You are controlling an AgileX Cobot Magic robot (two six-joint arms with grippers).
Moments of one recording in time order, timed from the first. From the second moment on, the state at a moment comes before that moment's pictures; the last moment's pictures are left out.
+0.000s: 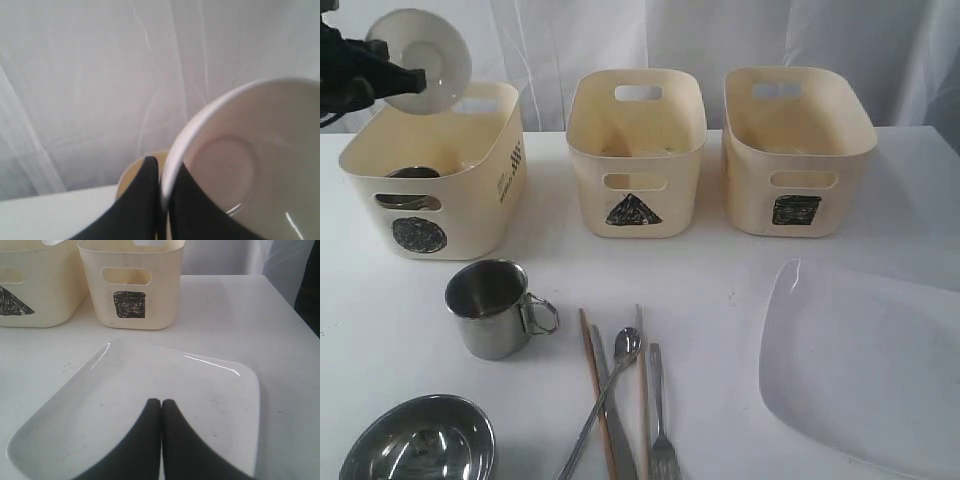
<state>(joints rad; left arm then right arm) -0.09 1.76 -1.12 0.08 -0.46 0.01 -0.06 0.01 0.00 -0.03 0.37 0.04</state>
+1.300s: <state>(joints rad) -0.13 1.42 -1.19 -0.38 1.00 0.27 -0.06 0.01 0.00 -0.03 0.37 0.04</state>
